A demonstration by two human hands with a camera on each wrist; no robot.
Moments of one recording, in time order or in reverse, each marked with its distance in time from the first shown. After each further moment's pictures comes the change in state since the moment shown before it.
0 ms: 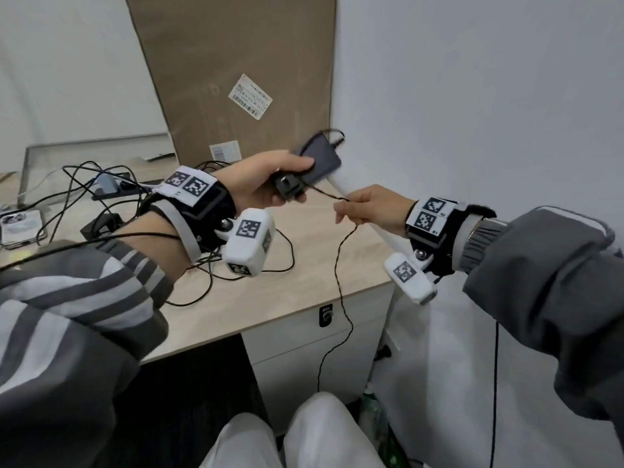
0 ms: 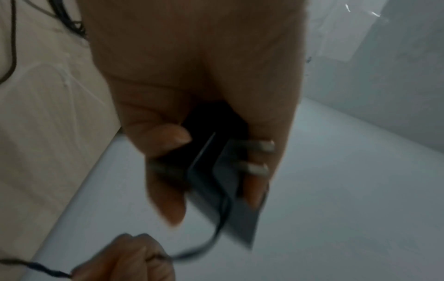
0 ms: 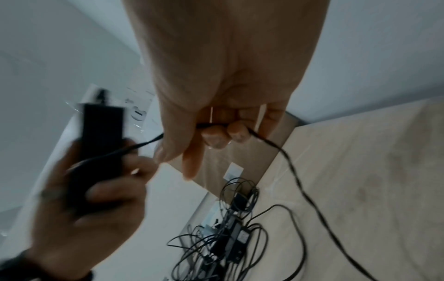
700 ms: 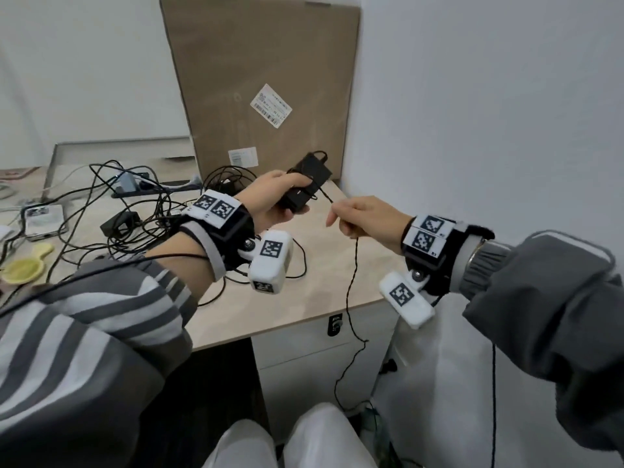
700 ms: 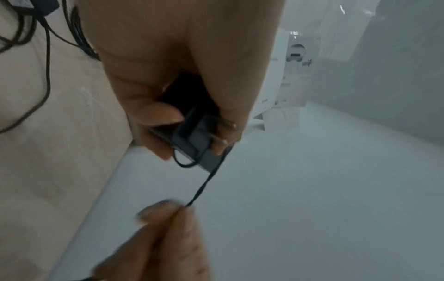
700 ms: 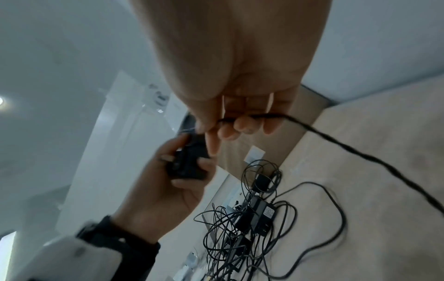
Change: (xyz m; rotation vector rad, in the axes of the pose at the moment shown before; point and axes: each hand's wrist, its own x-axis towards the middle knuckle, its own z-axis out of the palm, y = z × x) left_hand 0.008 -0.027 -0.017 -0.120 0.311 -0.019; right_hand 0.009 -0.023 0.029 0.013 0.006 -0.025
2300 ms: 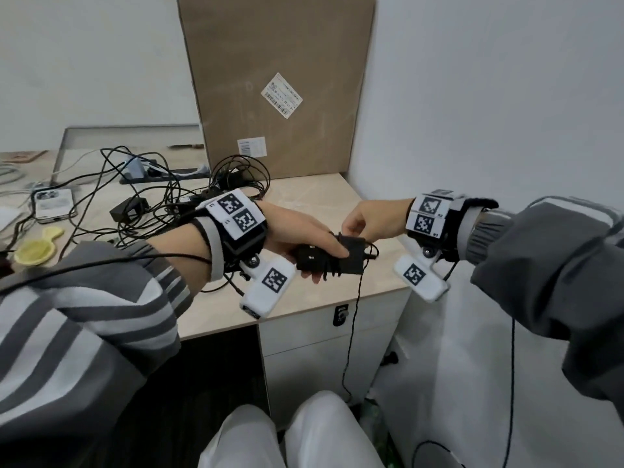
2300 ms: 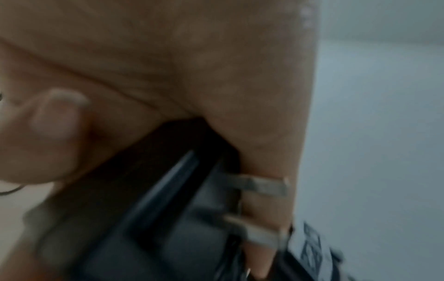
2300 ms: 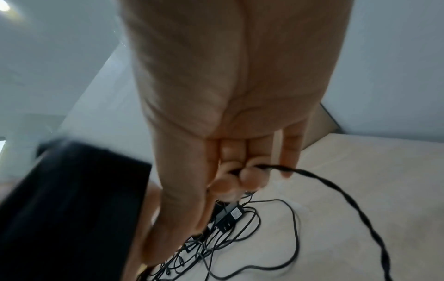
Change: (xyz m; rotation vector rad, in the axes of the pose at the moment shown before) left_hand -0.048 -0.013 0.017 0.750 -0.654 -0.300; right_hand 0.015 -0.008 -0.005 -0.577 -0.484 0.060
